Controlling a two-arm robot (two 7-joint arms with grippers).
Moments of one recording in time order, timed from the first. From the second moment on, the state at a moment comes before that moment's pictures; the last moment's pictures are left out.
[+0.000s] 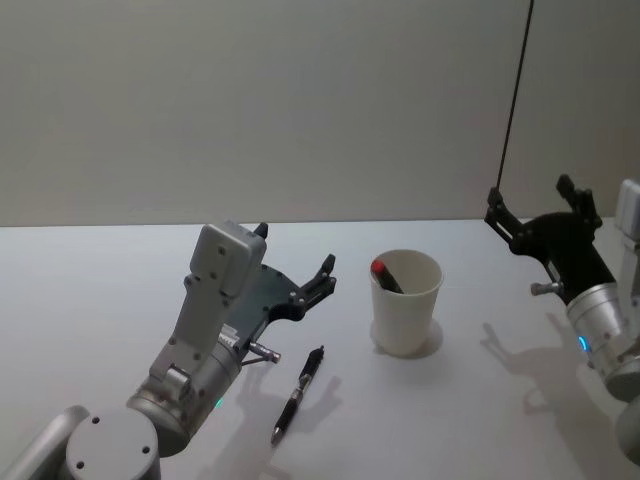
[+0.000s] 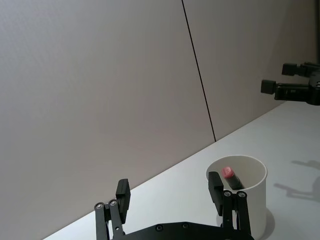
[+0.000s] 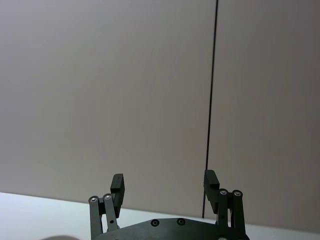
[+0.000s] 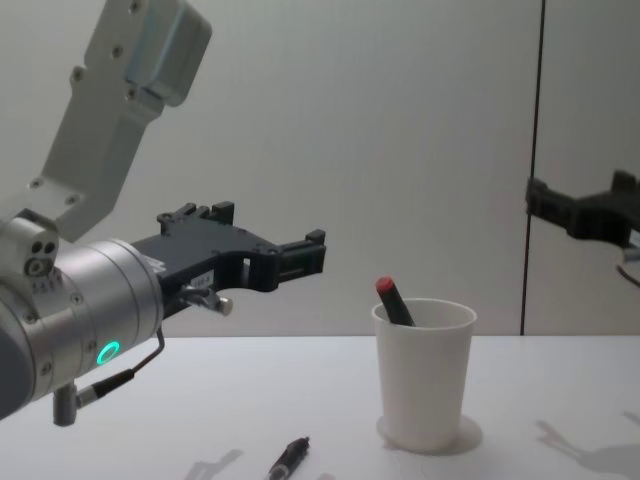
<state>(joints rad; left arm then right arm) -0.24 0.38 0.45 -1.63 -0.20 0.01 -0.01 0.31 0.21 -0.27 -1.35 0.23 -0.21 0.01</state>
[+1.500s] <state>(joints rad) -0.24 0.38 0.45 -1.63 -0.20 0.01 -0.01 0.07 0.24 -0.32 -1.66 0.30 0.04 -0.15</state>
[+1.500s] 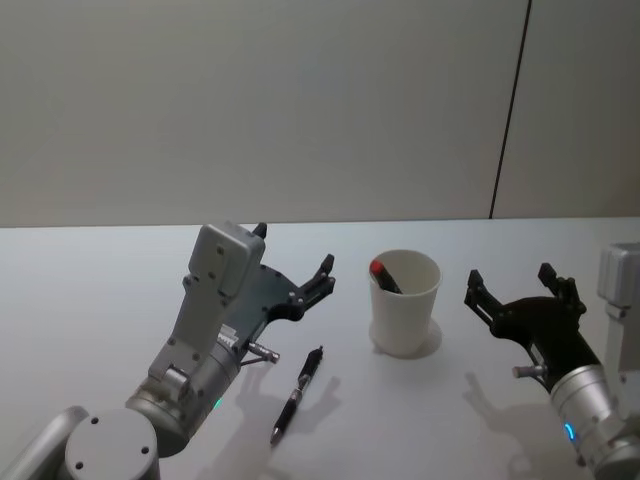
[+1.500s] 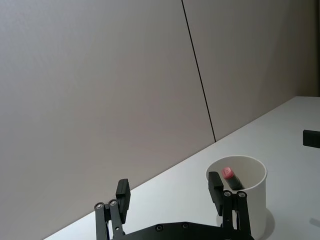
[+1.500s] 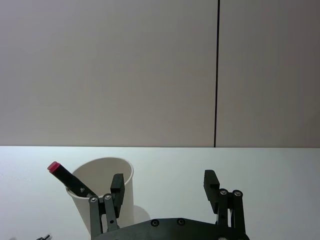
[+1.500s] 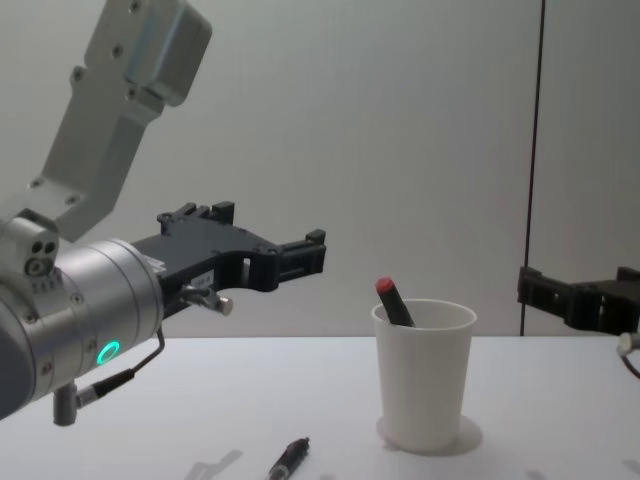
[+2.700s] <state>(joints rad) -0.33 0.35 0.40 -1.58 -0.33 0.40 -0.13 0.05 0.24 -0.33 -1.68 0.30 0.05 -0.16</state>
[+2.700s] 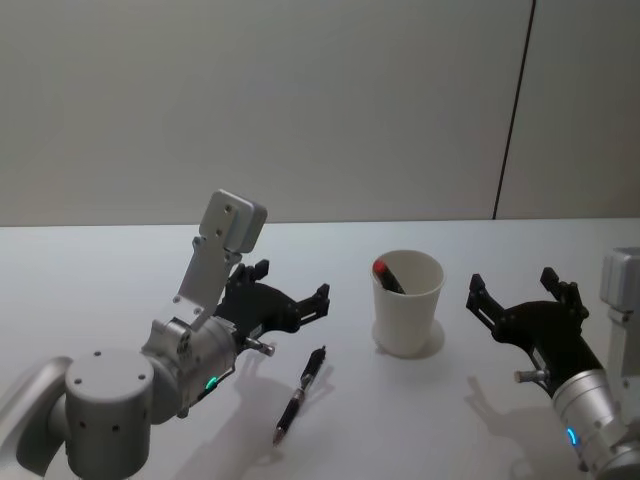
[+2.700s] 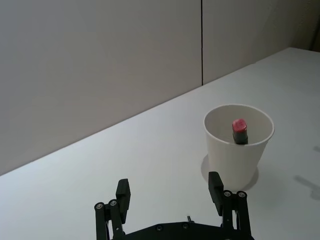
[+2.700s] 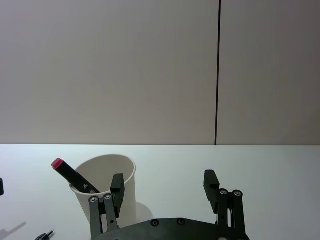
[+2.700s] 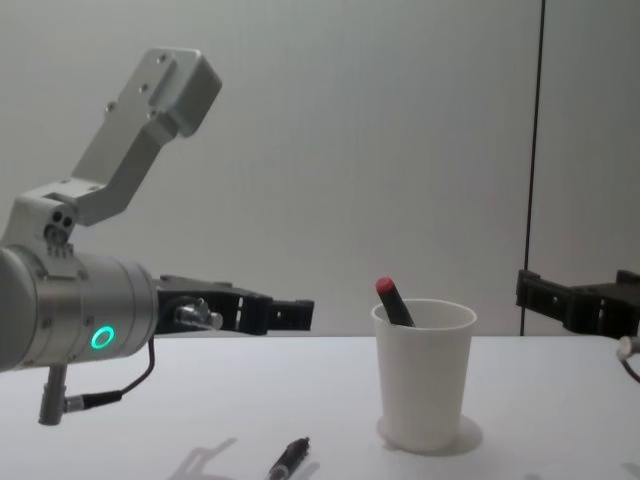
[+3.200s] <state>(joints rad) -0.36 0.34 0.39 -1.55 -0.37 0.53 -0.14 0.05 0.24 -0.33 -1.68 0.30 0.05 -0.16</state>
